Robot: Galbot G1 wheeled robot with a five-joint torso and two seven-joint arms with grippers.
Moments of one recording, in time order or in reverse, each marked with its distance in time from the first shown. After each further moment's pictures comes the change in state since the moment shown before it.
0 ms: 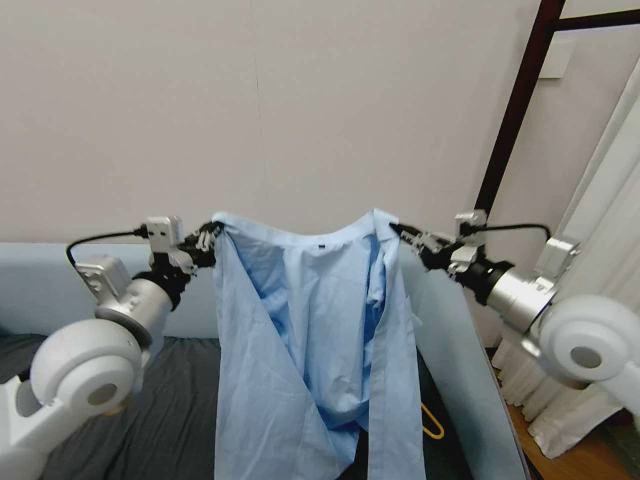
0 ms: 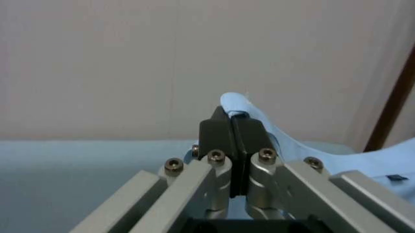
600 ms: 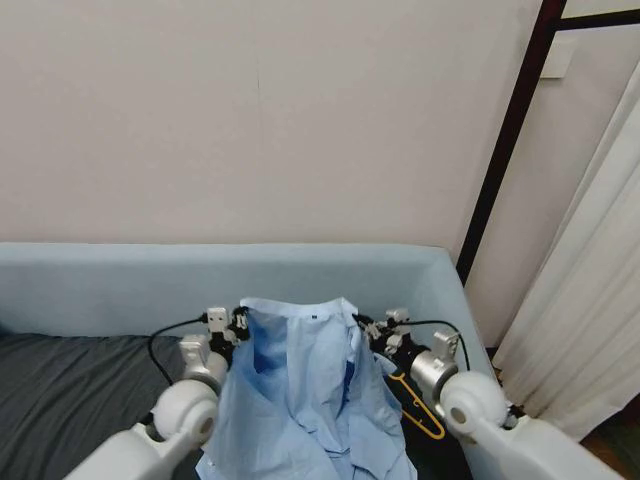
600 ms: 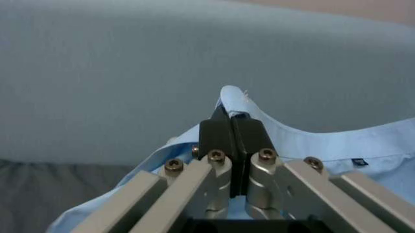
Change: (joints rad) left arm 0.018 -0.407 0.267 0.546 0.366 -0.156 0.099; right arm -0.129 0.335 -0.227 -0.455 -0.426 0.116 -0.092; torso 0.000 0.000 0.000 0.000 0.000
